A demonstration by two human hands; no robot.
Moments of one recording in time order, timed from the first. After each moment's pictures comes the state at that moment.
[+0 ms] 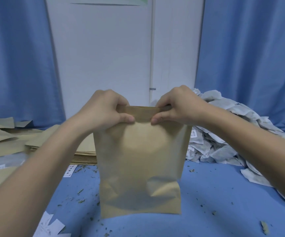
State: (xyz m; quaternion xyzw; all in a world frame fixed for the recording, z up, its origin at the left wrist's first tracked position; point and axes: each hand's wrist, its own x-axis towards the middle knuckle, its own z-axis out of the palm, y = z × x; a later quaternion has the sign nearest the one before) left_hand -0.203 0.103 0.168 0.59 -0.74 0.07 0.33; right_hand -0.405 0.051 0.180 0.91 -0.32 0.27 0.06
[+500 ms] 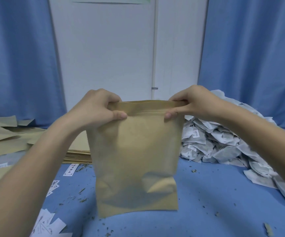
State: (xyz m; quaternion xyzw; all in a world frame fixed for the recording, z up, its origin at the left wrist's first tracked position) left_hand -0.184 0.106 0.167 0.61 -0.72 0.03 0.34; right_hand -0.430 0.043 0.182 0.89 -0.36 0.29 -0.03
